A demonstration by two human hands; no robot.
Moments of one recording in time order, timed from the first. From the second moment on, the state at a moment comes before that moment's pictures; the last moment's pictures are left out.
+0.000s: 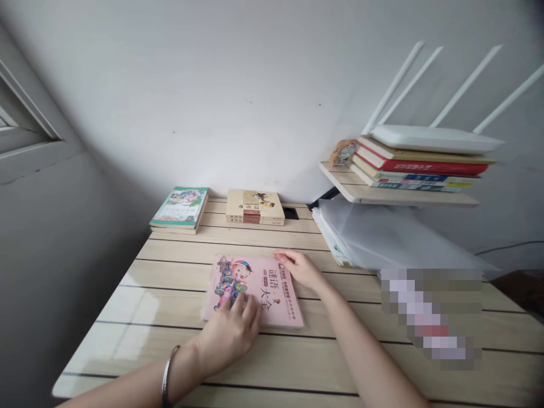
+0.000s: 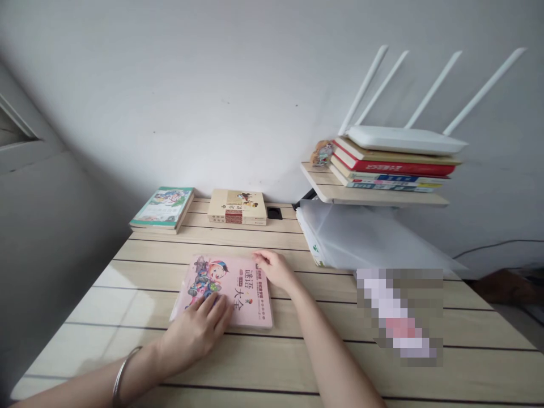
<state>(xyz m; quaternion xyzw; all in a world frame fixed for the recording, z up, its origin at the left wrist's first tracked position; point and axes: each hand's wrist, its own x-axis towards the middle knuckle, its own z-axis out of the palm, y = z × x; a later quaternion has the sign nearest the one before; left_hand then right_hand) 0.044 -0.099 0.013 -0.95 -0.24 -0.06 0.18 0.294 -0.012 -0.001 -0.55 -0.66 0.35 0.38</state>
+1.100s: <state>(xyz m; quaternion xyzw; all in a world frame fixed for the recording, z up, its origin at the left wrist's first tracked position) 0.060 -0.007 0.099 -0.85 -0.43 -0.27 -0.14 0.300 -0.035 0.048 -0.41 -0.46 0.60 0.51</state>
